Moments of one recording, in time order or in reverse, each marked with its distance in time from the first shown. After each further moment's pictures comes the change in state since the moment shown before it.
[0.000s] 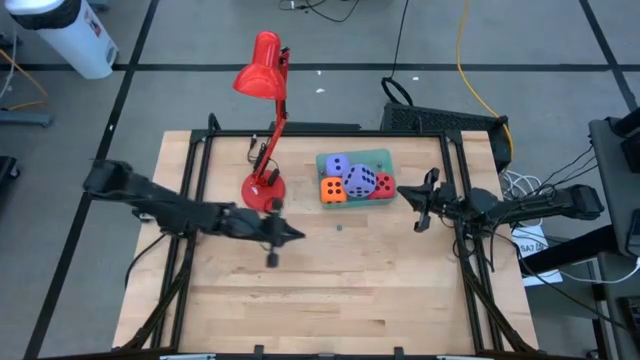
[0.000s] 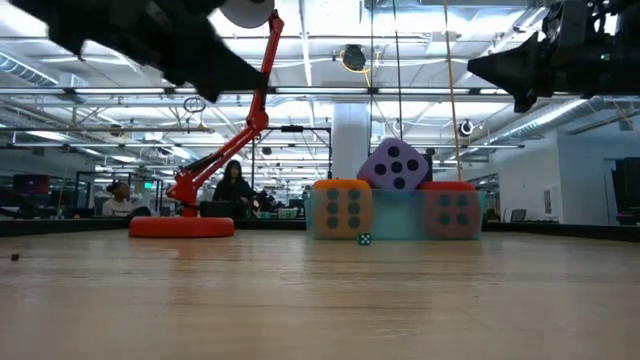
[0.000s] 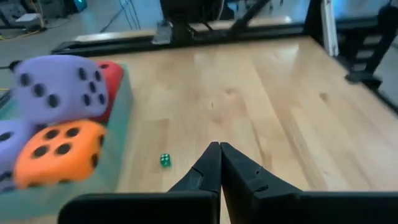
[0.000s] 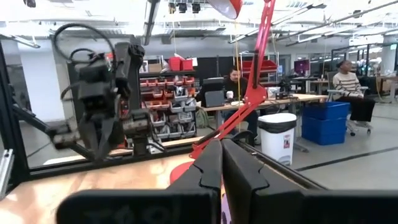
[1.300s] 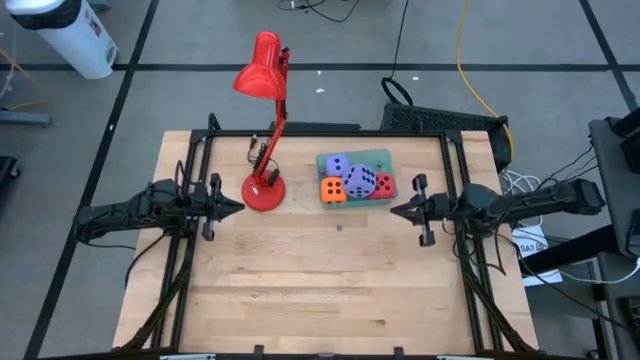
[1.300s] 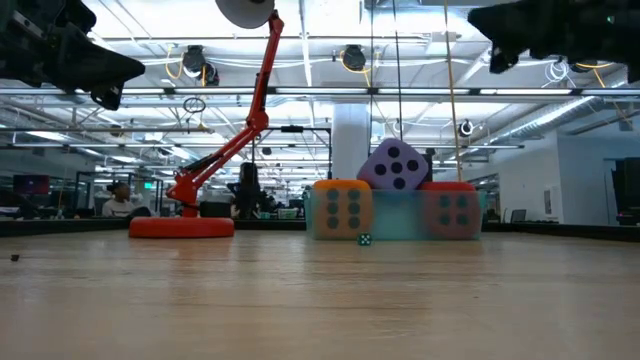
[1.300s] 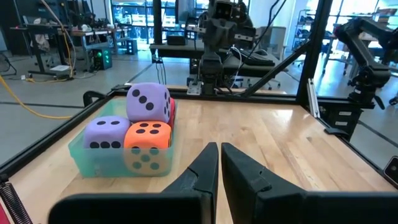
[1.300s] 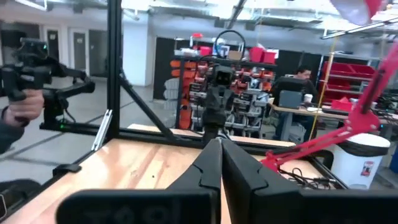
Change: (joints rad) left arm 0.344 -1.269 -0.396 -0.568 0.299 -0.029; right arm 0.031 0.103 0.201 -0.157 -0.341 -0.099
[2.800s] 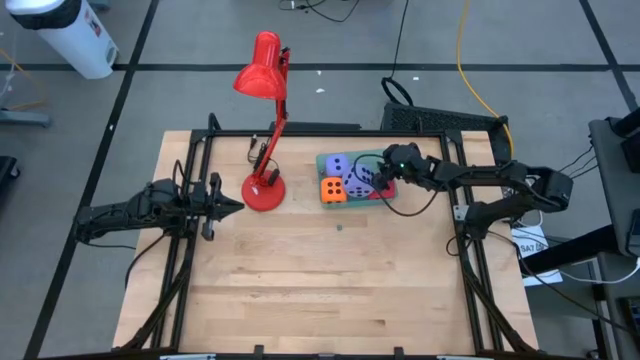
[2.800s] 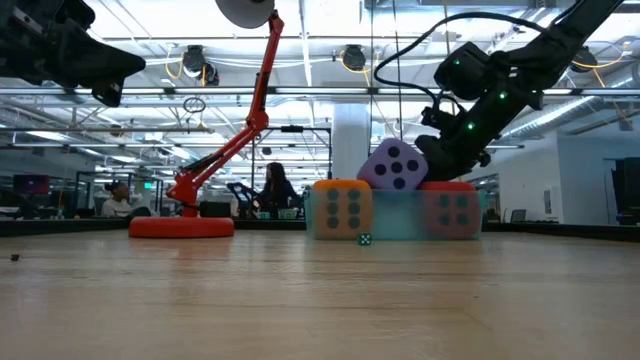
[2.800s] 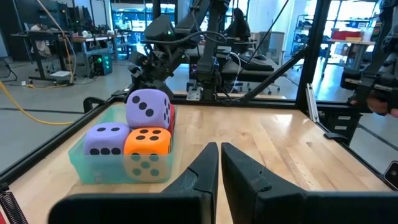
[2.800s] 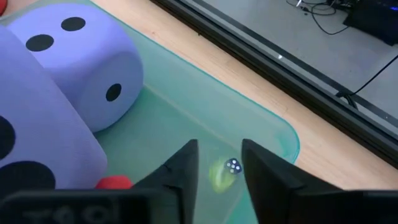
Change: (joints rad) left arm 0.000 0.000 0.000 0.023 0.002 0.004; right arm -0.568 0.739 0.342 -0.449 0.310 0.267
